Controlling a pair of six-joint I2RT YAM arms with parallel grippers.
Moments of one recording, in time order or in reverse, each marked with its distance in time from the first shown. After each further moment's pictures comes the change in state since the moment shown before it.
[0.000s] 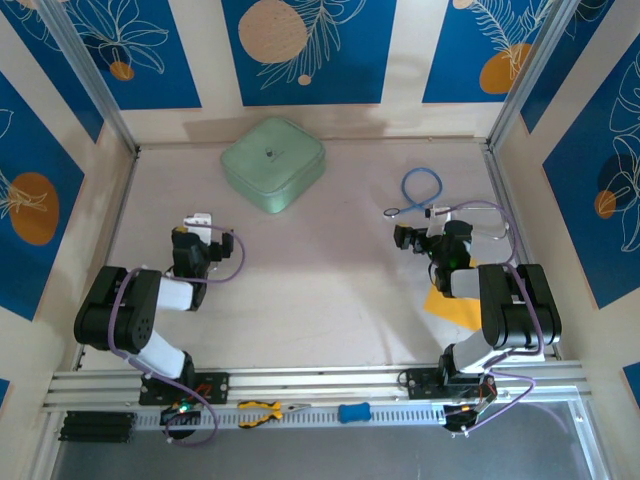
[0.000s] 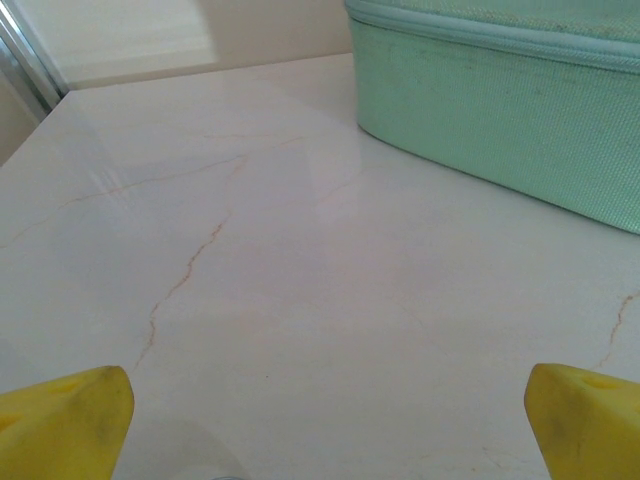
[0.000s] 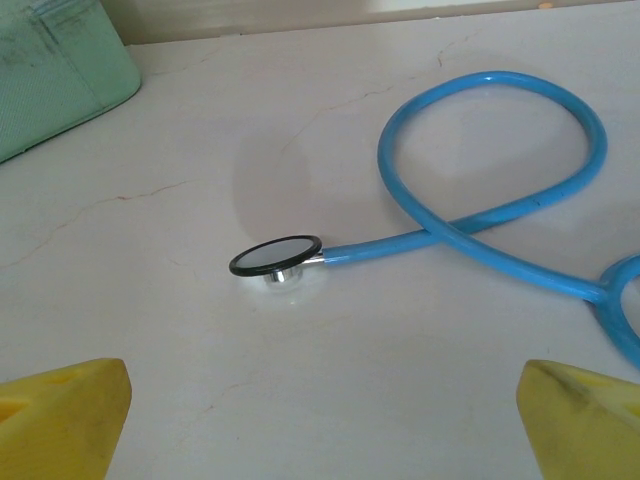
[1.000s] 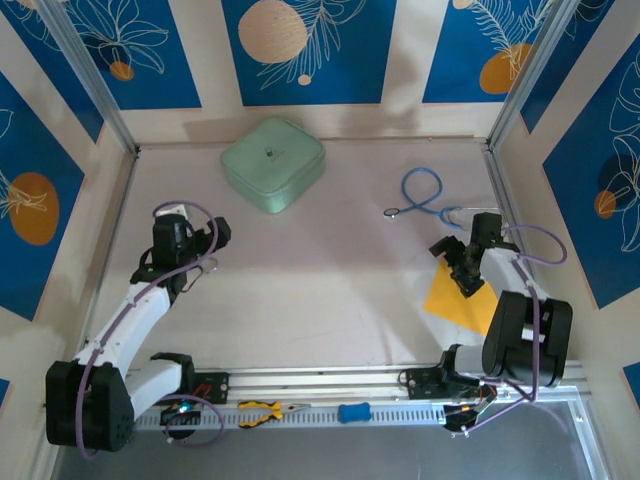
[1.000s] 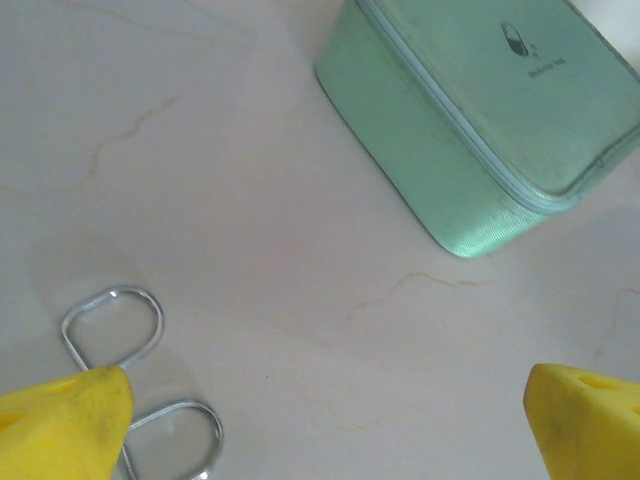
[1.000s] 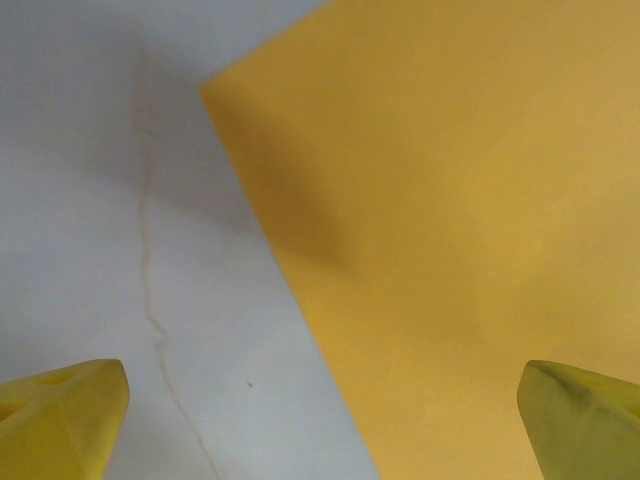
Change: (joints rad) left arm 0.000 -0.518 0.269 -1.046 0.165 -0.562; right arm -0.222 -0.173 0.312 -1.318 0.041 0.674
